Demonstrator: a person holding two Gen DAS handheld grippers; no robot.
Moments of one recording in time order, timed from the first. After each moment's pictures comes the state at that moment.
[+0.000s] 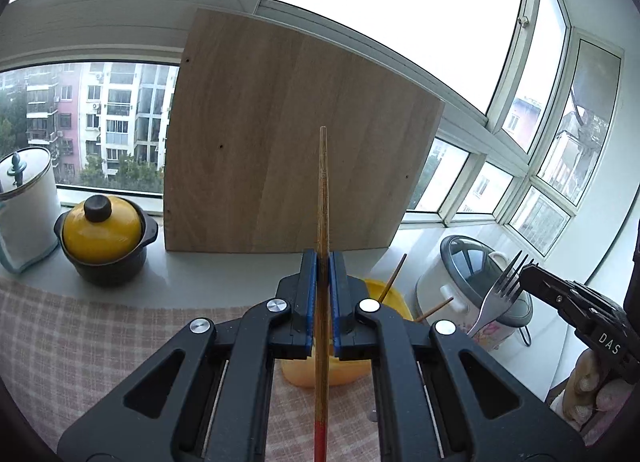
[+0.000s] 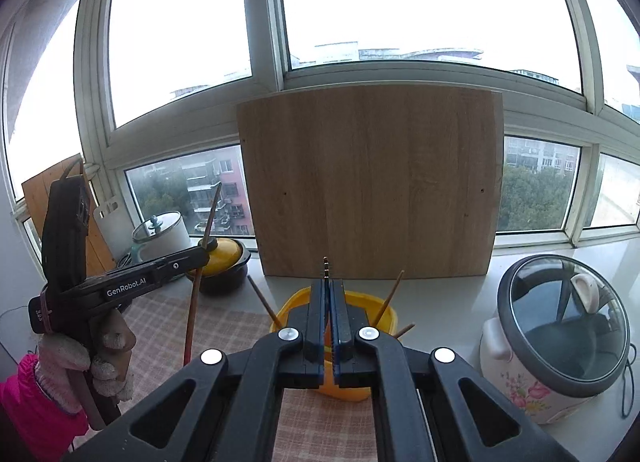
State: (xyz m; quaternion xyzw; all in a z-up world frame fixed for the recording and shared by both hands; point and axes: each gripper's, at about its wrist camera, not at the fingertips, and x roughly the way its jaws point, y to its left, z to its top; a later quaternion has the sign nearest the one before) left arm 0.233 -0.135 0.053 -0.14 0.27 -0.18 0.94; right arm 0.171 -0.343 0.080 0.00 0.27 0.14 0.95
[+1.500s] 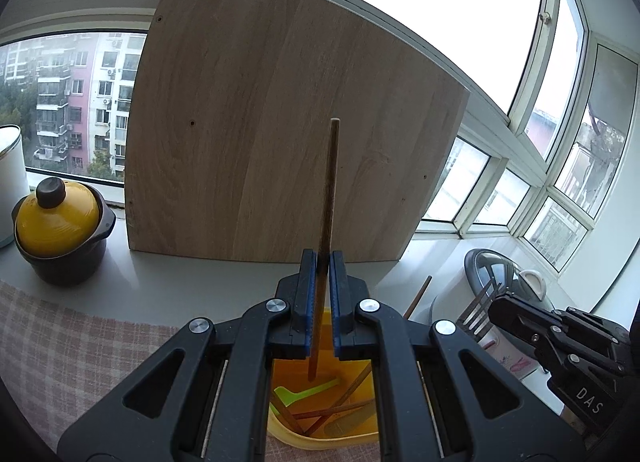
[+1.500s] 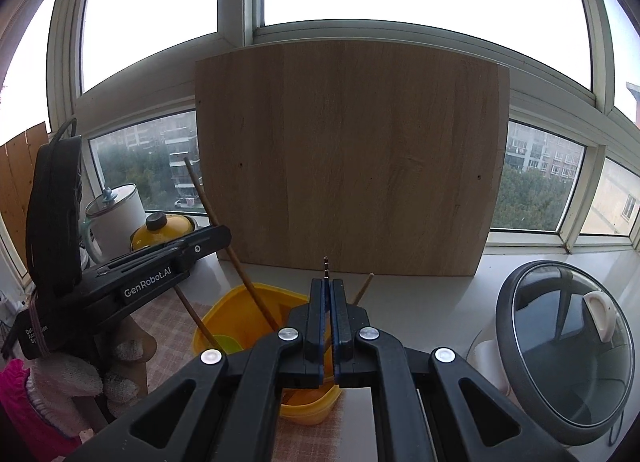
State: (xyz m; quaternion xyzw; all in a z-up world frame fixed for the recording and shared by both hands) left arm 0.298 -0.190 0.001 -0.15 0.27 -0.16 0.94; right arm 0.246 -0.346 0.024 -0.04 0.31 0.12 0.94
